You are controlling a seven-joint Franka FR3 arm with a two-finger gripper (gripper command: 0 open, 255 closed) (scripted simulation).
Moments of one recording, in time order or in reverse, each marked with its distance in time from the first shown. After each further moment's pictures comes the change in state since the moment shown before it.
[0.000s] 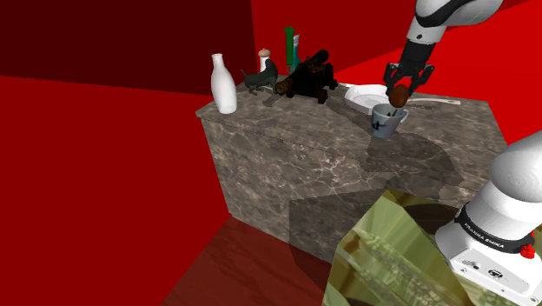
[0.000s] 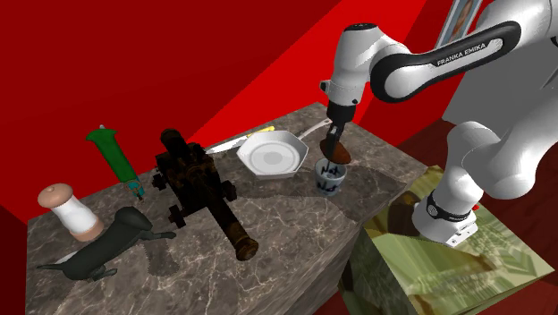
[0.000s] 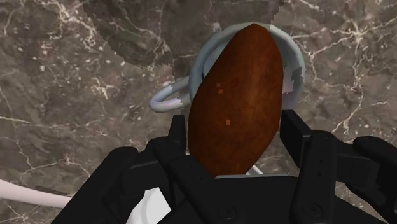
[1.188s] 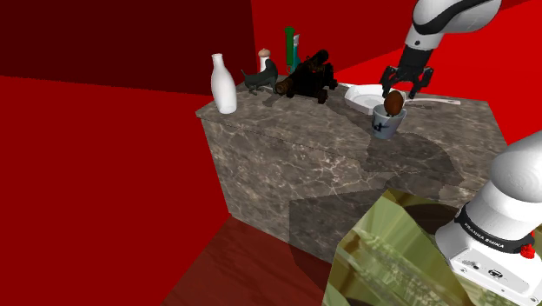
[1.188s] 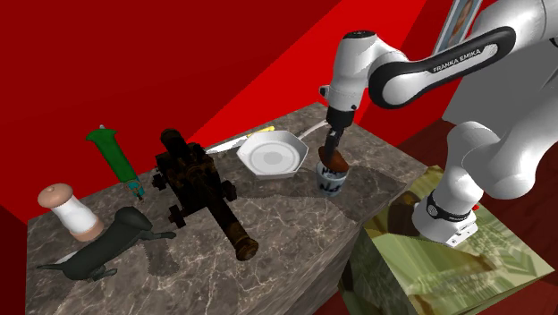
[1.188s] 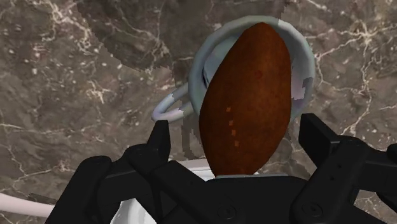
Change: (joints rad) arm 0.000 0.013 -0.003 -0.031 0.001 0.045 -0.004
